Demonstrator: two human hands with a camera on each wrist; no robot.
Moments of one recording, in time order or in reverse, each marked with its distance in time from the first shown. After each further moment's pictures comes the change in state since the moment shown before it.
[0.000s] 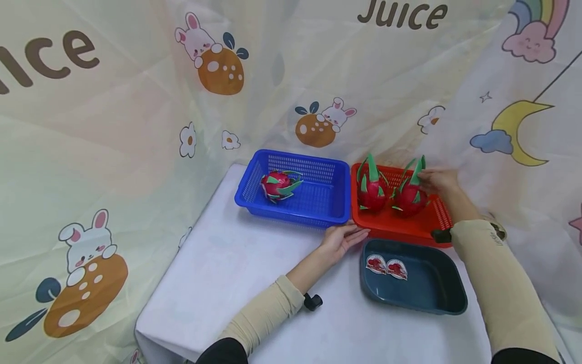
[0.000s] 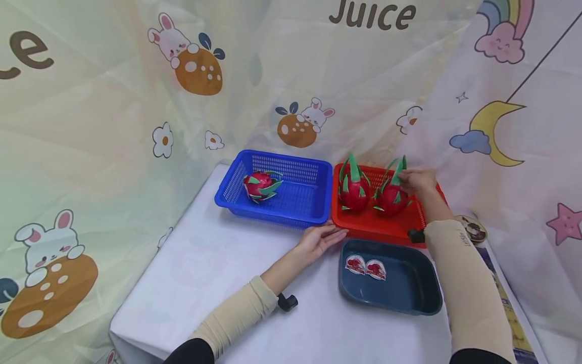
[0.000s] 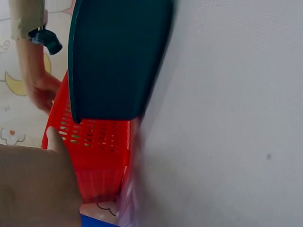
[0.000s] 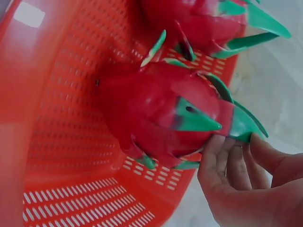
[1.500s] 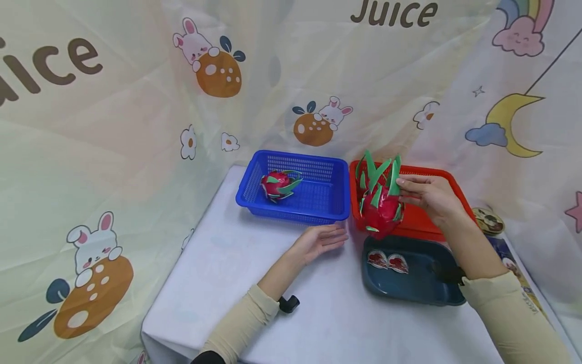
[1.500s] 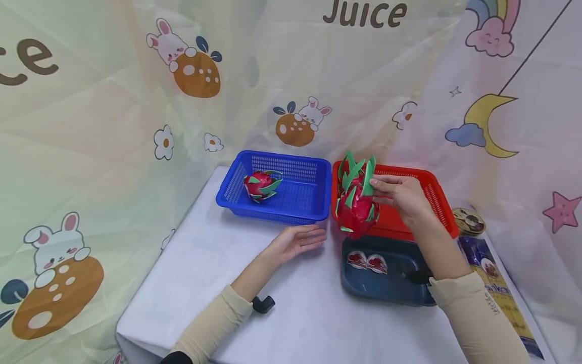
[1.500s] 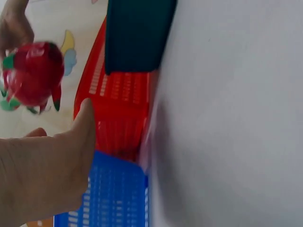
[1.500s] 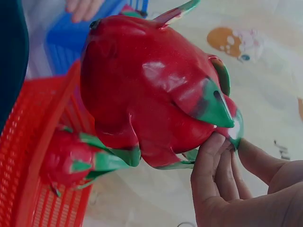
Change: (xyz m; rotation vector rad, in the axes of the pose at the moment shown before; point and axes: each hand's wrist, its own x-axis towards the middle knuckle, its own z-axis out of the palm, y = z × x) left_hand -0.048 0.056 -0.041 0.270 -0.196 -0.113; right_hand -0.154 -0.007 0.071 0.047 -0.209 -0.177
